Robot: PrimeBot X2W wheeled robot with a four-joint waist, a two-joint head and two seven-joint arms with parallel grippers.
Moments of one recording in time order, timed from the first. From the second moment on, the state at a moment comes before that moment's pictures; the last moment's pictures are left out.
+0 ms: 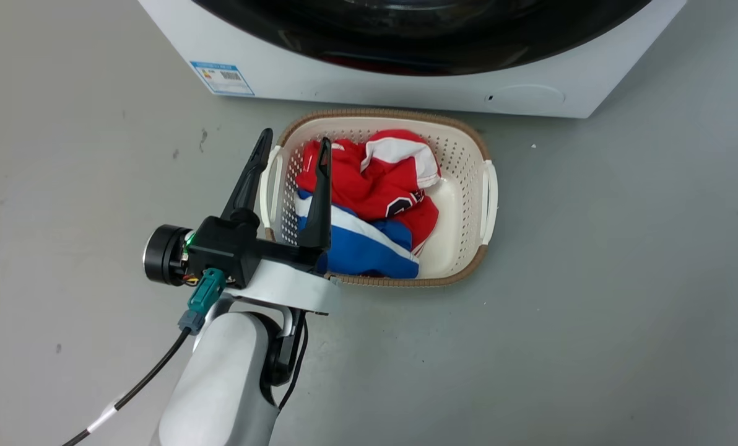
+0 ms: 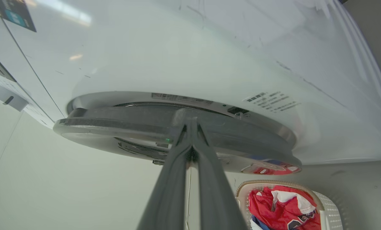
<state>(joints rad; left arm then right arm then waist) -0.40 0.05 -0.27 0.13 -0.17 0.05 -0.26 -1.25 -0.41 -0.19 0.79 1.21 0.13 0.73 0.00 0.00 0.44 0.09</state>
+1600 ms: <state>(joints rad) -0.36 0.05 -0.29 0.17 -0.20 0.06 -0.26 -1.06 -0.23 -0.13 0.57 1.11 0.13 1.23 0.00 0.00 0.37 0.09</state>
